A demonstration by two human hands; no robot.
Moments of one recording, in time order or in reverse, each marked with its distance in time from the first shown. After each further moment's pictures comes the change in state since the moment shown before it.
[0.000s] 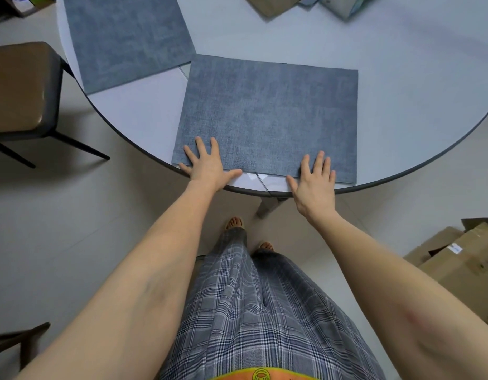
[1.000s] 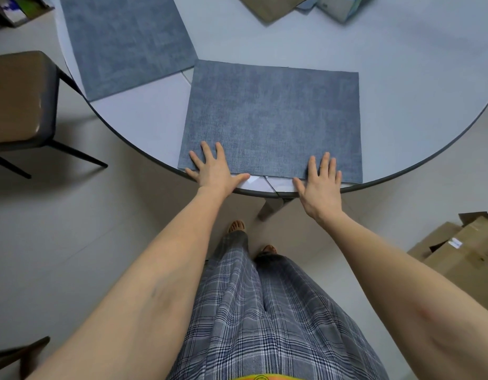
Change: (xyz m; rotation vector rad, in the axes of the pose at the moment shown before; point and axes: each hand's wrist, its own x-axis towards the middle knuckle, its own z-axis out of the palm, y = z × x) left_hand -0.007 -0.005 0.001 -0.033 0.024 0.032; right_hand -0.005 -0.004 0.005 0.022 0.007 0.039
